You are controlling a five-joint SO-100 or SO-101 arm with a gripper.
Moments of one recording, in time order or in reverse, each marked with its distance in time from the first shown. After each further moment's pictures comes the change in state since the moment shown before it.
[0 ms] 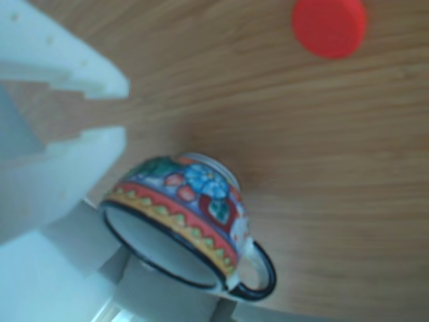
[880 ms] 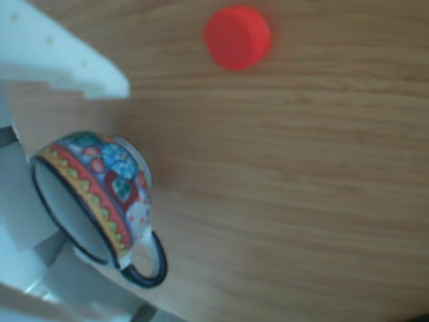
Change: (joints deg) arm -13.5 -24.4 -18.5 5.2 2.5
